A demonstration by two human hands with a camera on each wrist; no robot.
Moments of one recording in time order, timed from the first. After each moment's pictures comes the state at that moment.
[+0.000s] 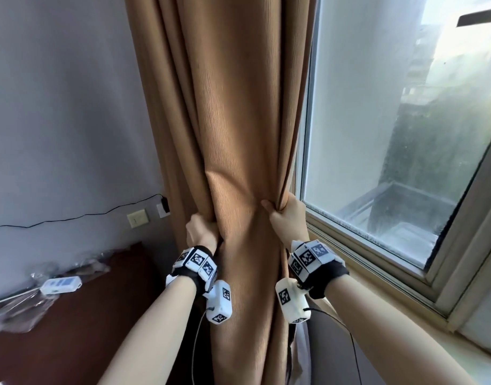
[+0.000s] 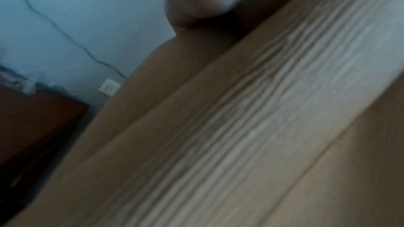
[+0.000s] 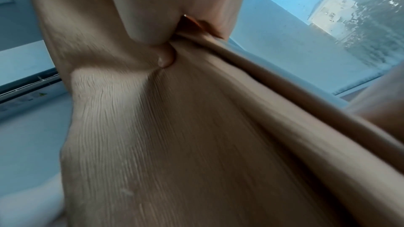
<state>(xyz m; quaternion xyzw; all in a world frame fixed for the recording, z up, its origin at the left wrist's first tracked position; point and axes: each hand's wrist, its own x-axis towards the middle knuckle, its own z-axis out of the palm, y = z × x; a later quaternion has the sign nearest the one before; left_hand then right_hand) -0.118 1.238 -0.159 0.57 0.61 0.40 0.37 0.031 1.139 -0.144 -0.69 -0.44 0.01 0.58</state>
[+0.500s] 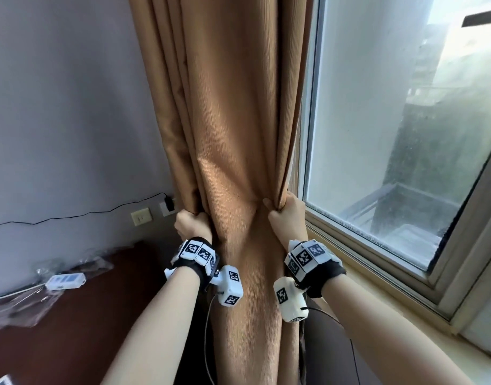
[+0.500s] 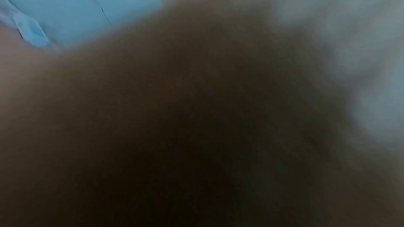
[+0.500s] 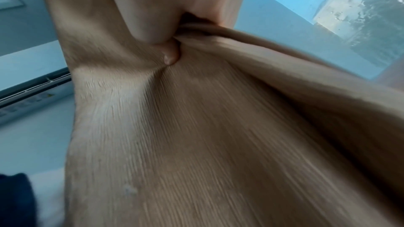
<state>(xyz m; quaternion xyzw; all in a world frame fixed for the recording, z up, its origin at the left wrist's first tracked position) -0.127 1.249 -0.151 0.50 0.61 0.51 0.35 0.027 1.140 -0.144 -0.69 -0.44 0.00 0.58</state>
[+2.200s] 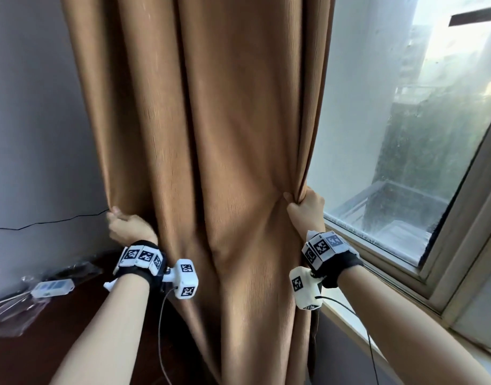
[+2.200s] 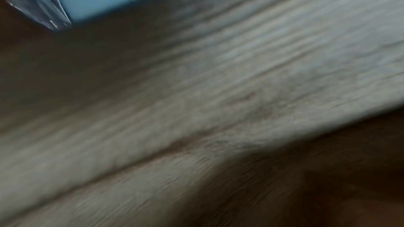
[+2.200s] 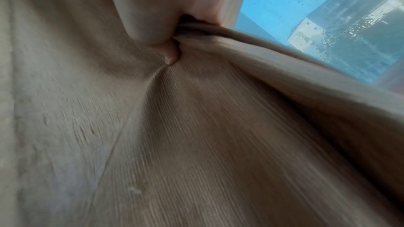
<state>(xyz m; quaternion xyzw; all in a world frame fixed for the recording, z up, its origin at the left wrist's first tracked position) -0.198 1.308 -0.148 0.36 0.61 0.68 0.19 0.065 1.119 -0.130 -0.74 -0.38 -0.02 0.56</state>
